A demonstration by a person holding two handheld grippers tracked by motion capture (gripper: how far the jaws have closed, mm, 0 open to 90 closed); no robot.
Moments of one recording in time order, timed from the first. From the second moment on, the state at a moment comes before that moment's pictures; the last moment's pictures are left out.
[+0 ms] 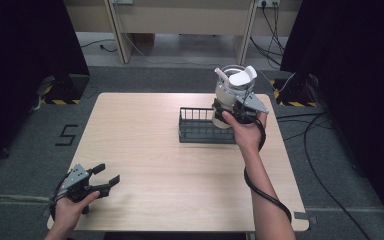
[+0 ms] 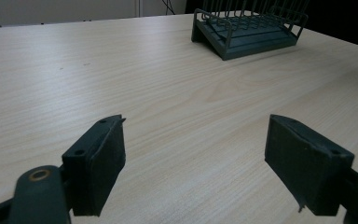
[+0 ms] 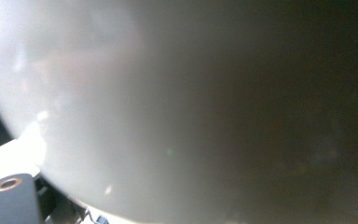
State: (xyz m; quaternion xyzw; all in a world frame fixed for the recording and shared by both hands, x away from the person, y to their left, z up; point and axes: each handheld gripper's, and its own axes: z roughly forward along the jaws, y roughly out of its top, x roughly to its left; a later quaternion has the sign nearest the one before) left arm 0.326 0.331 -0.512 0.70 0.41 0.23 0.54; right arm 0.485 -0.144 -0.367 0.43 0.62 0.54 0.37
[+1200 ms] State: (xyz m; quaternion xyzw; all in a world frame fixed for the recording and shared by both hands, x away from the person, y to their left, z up) left arm 0.327 0.332 -0.513 0.70 0.41 0.23 0.54; right arm 0.520 -0.128 -0.383 0.45 0.63 0.53 0.35
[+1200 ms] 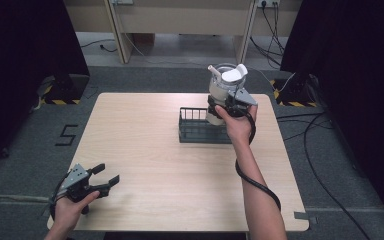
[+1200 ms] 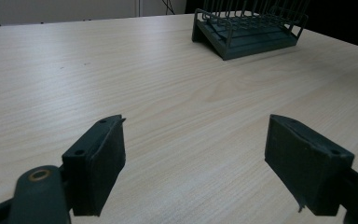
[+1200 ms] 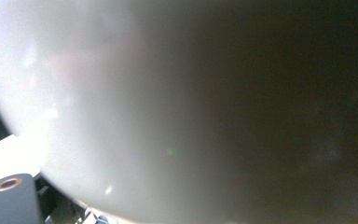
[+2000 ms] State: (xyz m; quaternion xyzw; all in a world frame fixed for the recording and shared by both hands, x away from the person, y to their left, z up) left arm 0.327 0.332 -0.513 0.70 0.41 0.23 0.54; right arm 0.533 -0.124 -0.409 0.47 0.64 0.51 0.33
